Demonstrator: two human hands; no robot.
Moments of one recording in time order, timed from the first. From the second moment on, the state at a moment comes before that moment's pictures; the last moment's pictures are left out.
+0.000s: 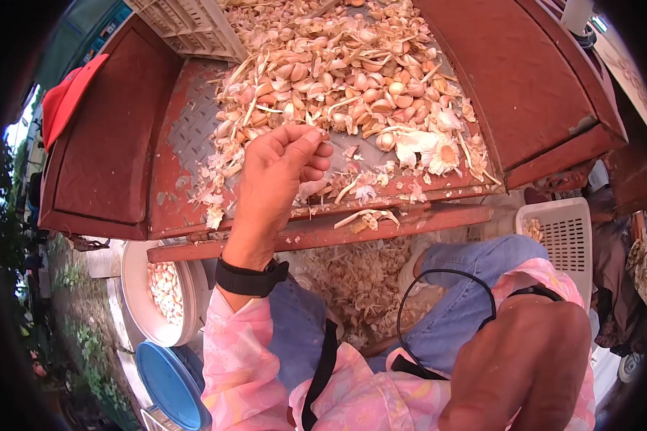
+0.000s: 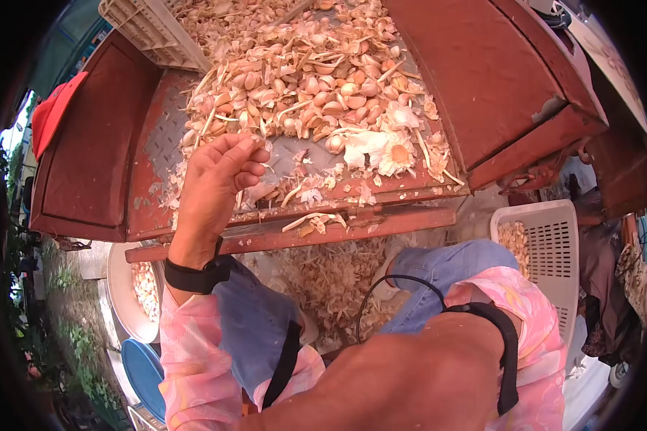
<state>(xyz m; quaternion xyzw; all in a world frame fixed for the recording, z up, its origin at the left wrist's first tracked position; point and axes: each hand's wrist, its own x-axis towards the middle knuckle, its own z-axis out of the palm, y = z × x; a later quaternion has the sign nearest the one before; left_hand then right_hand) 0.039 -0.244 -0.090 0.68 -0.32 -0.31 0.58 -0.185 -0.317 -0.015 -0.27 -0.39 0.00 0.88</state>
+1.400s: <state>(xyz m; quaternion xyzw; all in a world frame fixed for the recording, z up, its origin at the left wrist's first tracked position) 0.005 -0.141 -0.094 0.61 -0.19 -0.27 0.72 -0.045 -0.361 -0.099 -0.80 0.01 -0.04 0.59</state>
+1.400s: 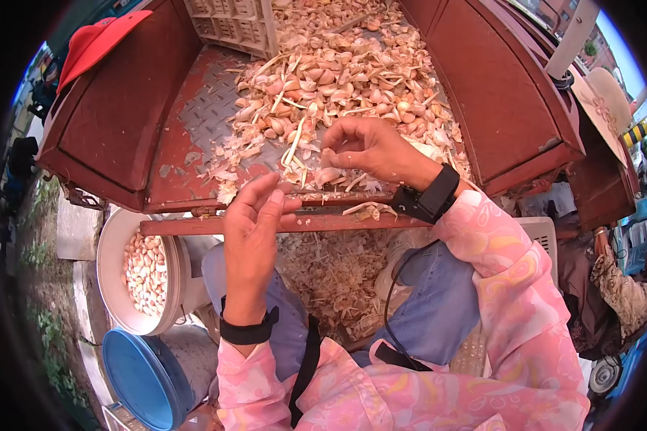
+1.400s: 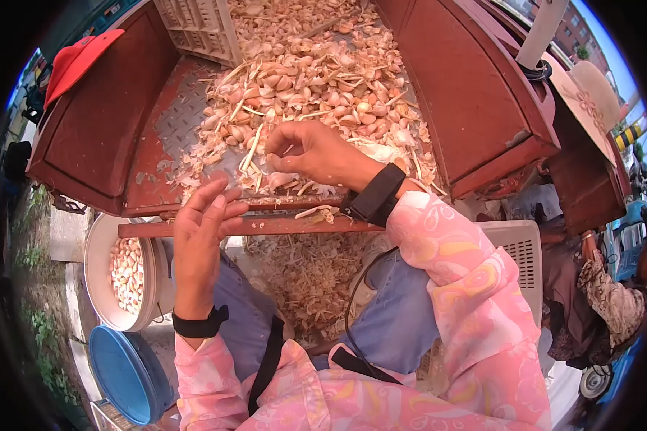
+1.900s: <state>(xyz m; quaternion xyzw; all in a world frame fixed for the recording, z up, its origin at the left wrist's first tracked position) 0.097 -0.038 -0.102 0.64 -0.07 0.07 0.76 -0.014 -0.373 -0.116 -0.93 0.00 -0.11 0.34</state>
